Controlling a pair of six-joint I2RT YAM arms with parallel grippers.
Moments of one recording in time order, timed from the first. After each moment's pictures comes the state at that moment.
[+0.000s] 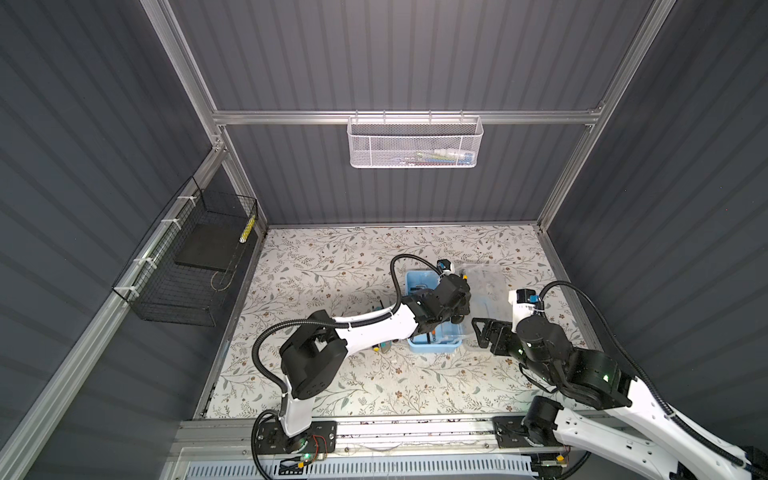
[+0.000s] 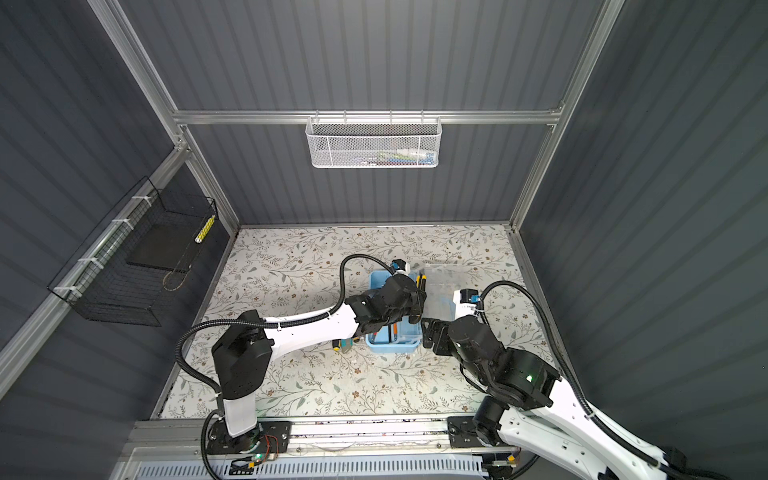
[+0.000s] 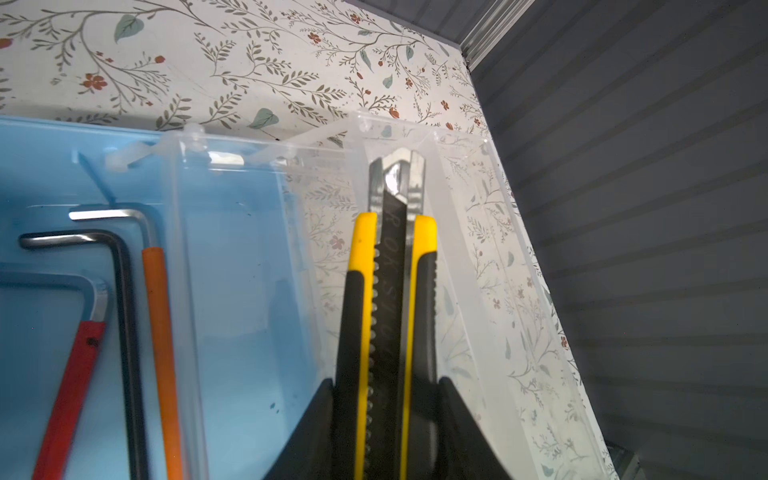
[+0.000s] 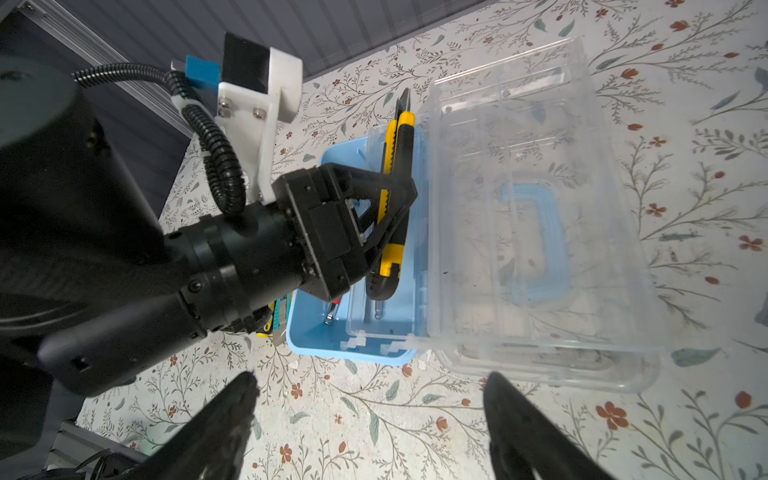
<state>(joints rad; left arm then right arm) -1.07 1.92 1.45 -0.13 -0.23 -0.84 0.91 0.64 0.83 -0.82 0.41 0.81</state>
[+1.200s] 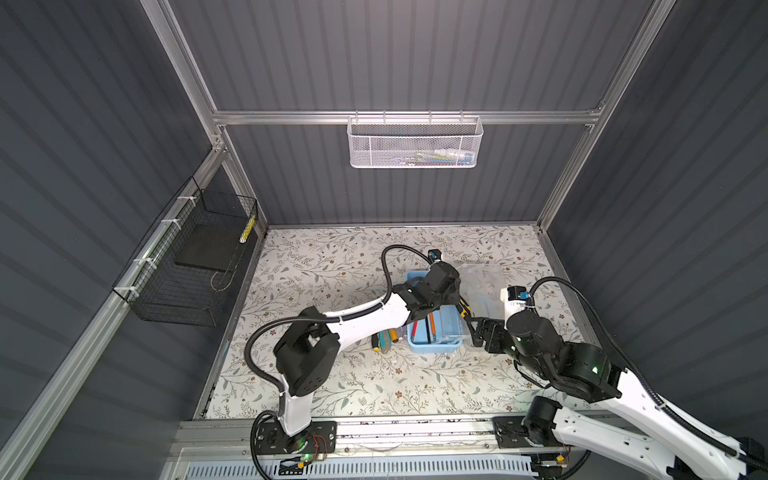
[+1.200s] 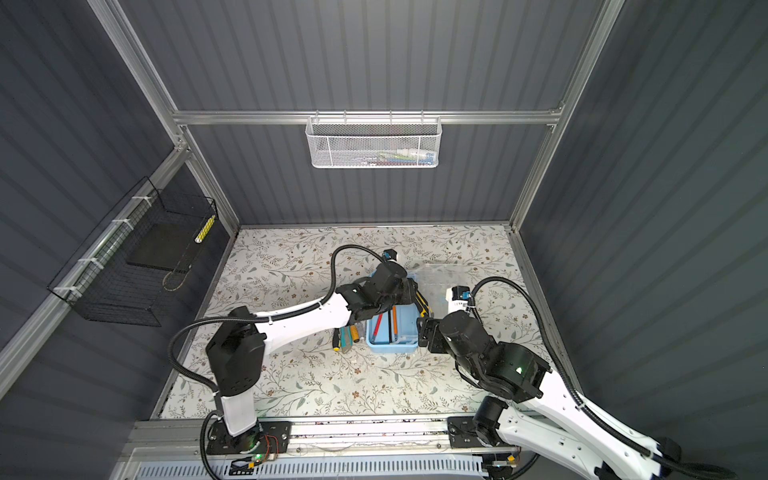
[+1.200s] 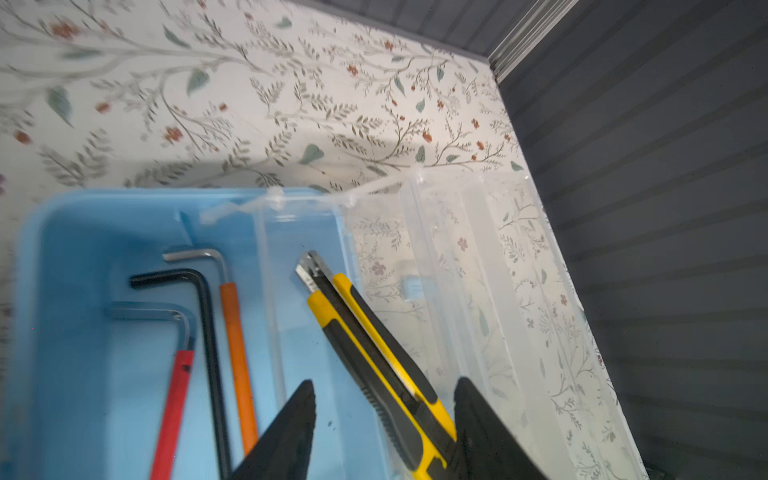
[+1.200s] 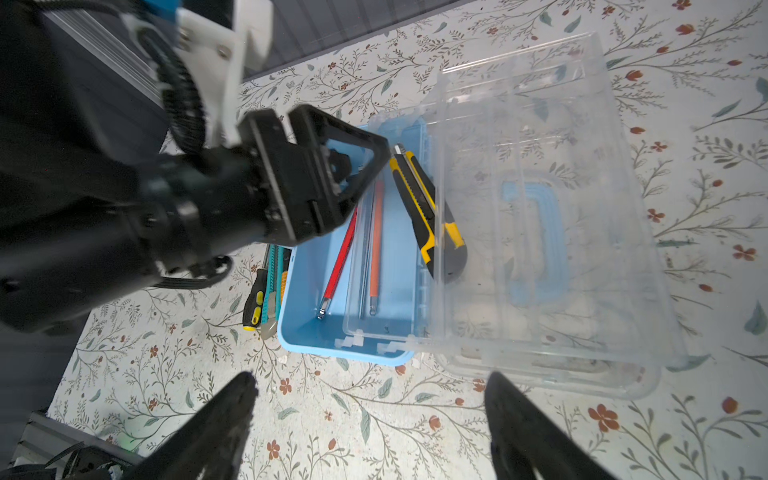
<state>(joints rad) -0.98 1.83 1.45 -0.24 -0.22 -0.73 0.91 0.71 0.85 -0.82 0.39 0.77</state>
